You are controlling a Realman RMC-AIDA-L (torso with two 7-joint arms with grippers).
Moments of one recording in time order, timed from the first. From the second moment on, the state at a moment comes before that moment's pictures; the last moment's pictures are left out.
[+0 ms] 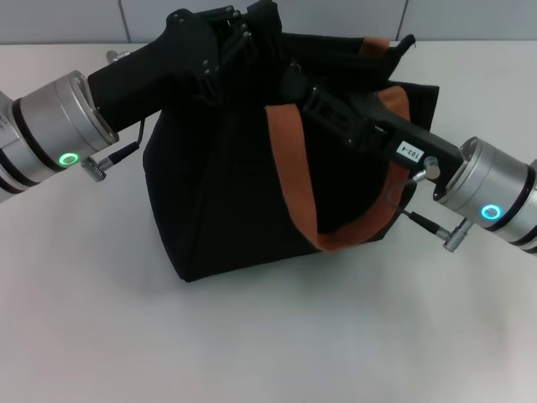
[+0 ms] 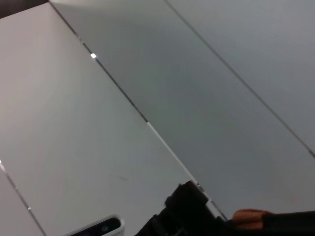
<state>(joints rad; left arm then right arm) -0.72 -2.08 0.51 0.27 1.65 1.70 -1.04 0.71 2.09 -0.26 0.04 -1.88 -1.60 1.19</state>
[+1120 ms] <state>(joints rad) -0.73 -2.08 0.51 0.26 1.65 1.70 -1.04 0.70 2.09 -0.25 0.04 -1.87 -1.58 1.21</state>
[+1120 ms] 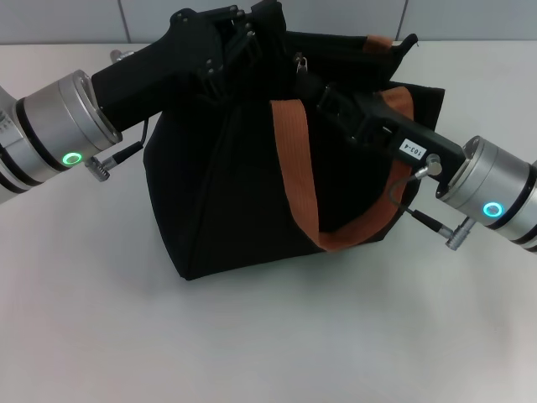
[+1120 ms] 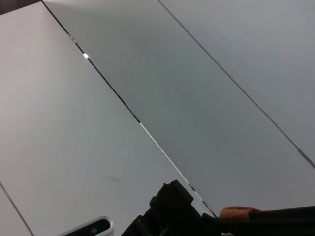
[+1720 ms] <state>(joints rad) -0.70 -2.08 0.50 0.27 1.62 1.72 -1.04 0.66 2.08 -0.23 0.01 -1.87 -1.56 1.25</state>
